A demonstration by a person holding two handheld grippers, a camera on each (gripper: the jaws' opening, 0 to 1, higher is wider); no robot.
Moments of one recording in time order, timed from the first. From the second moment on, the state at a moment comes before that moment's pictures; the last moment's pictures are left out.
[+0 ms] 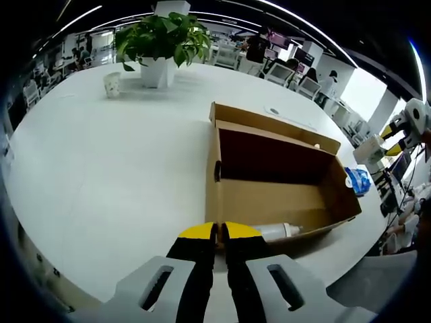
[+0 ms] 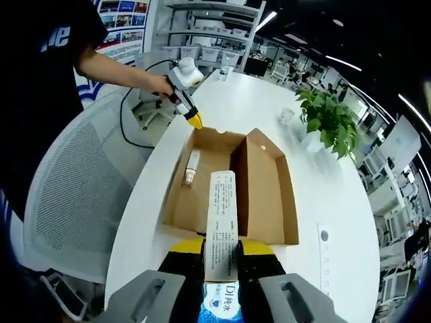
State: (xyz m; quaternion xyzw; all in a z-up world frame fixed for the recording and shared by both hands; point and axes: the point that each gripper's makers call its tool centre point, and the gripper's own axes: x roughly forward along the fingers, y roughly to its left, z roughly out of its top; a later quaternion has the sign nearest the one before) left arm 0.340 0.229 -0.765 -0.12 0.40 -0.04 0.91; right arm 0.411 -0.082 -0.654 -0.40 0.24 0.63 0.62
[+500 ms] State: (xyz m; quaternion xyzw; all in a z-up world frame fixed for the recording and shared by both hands) left arm 0.340 0.230 -0.765 -0.11 0.41 -0.05 0.90; right arm 0.429 -0.114 -0.655 -0.40 0.25 0.62 0.63
